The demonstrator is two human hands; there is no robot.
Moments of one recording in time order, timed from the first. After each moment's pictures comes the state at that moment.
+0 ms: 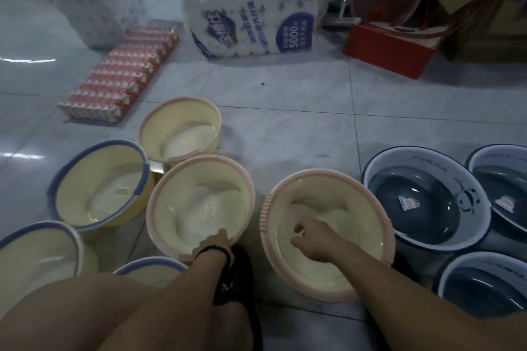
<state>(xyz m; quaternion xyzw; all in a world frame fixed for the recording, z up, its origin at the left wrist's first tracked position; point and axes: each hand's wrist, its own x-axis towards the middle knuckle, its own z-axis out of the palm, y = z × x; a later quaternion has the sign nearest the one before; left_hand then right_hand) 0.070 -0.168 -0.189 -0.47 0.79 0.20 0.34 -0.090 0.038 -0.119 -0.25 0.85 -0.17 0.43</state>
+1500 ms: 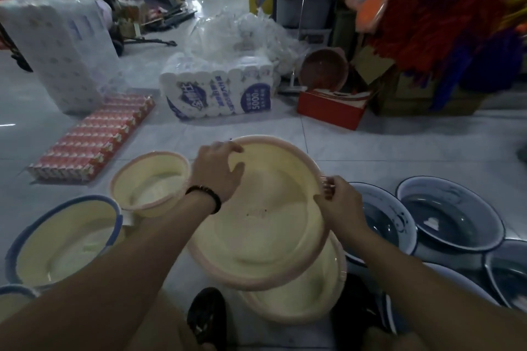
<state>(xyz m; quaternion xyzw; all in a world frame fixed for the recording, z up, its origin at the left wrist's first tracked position) -0.039 -0.140 0.071 -0.23 0.94 0.13 -0.20 -0.135 0.119 0.031 -0.14 0.88 -0.45 0.04</state>
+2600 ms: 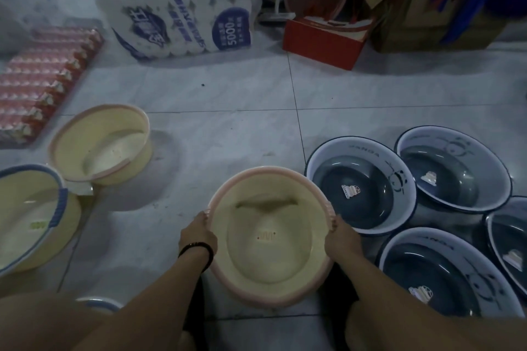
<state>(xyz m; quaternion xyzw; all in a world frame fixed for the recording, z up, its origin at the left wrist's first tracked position) -0.036 -0.108 -0.181 -0.51 0.81 0.27 0.14 -0.173 0.176 -0.181 0.04 0.93 -0.24 0.28</state>
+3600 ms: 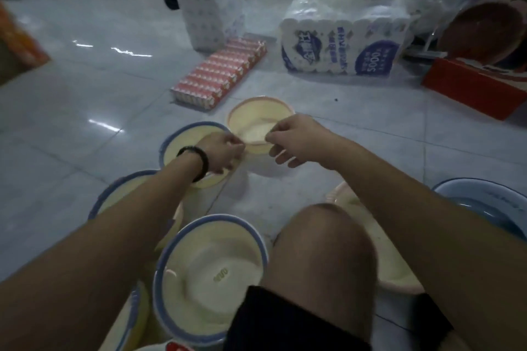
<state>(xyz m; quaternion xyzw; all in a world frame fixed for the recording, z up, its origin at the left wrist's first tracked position) 0.198 -0.252 0.092 -0.48 0.77 0.42 -0.01 0.040 -0.111 0.132 -0.42 0.76 -0.32 0.38</state>
